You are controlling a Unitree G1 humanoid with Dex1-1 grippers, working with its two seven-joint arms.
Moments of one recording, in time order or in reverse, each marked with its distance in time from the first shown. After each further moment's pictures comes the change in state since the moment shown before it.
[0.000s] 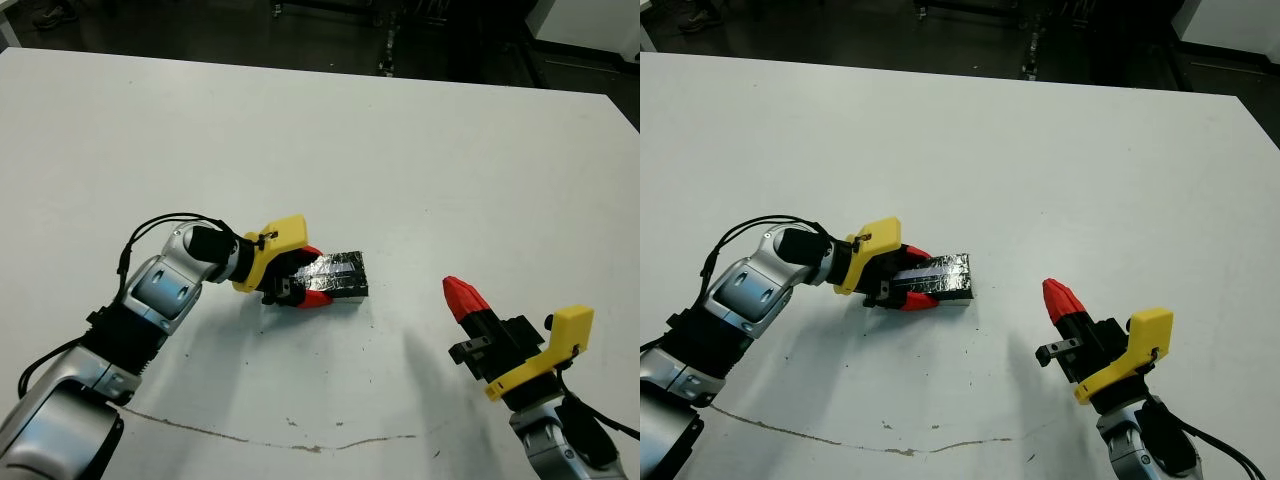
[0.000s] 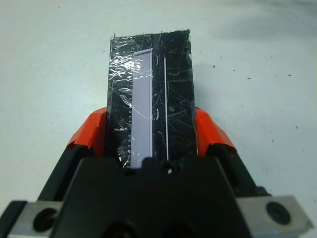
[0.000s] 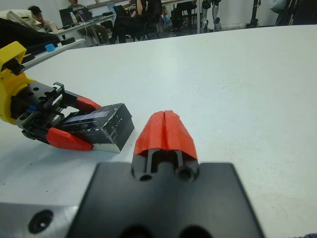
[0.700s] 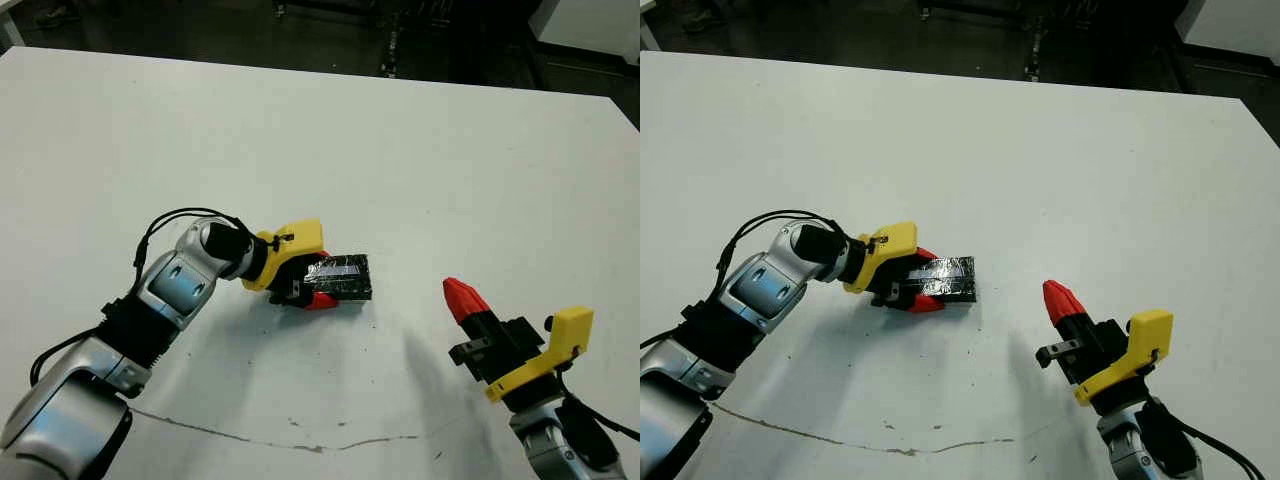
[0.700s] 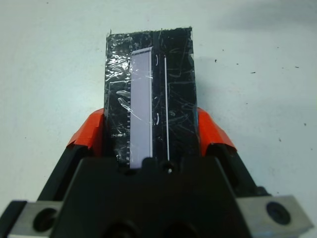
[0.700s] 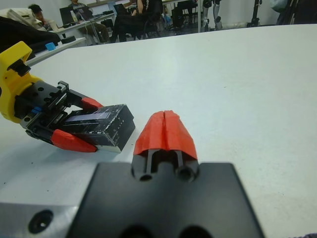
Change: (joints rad) left arm -0.034 -0.008 -0.051 0.009 0.053 -0.014 -0.011; right arm 0.004 0.000 0.000 0.000 -0.001 0.000 0.001
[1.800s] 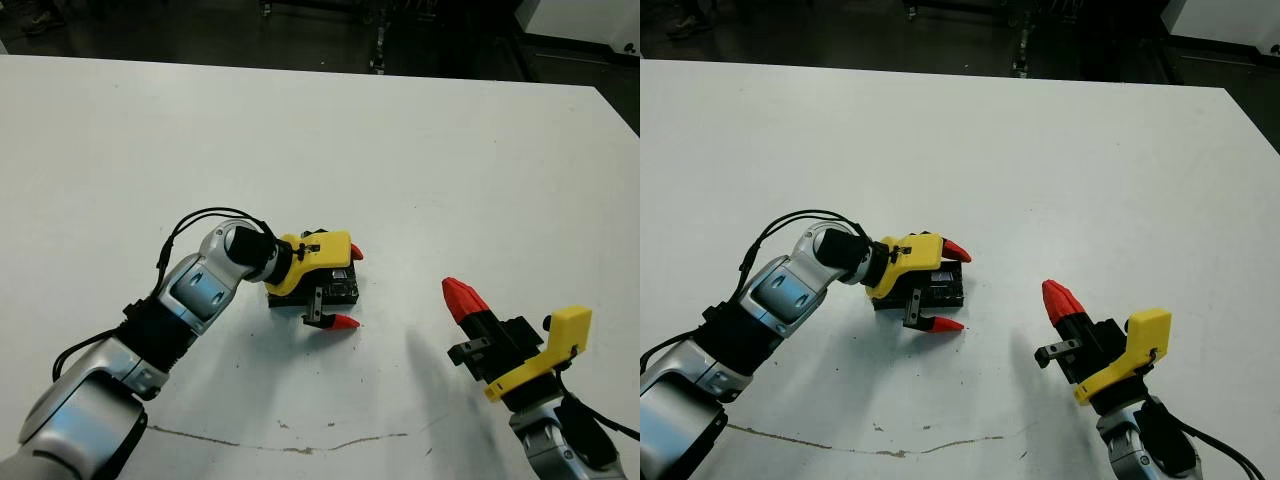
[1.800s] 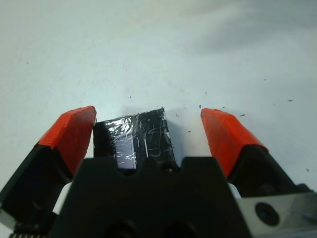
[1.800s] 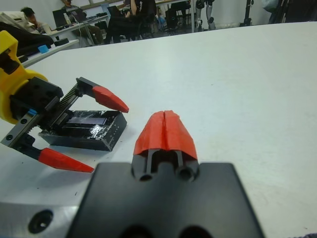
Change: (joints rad) left arm 0.015 -0.033 -0.013 -0.038 0.011 -0.068 0.000; right arm -0.006 -0.001 0.003 0.000 -0.011 0.000 0.002
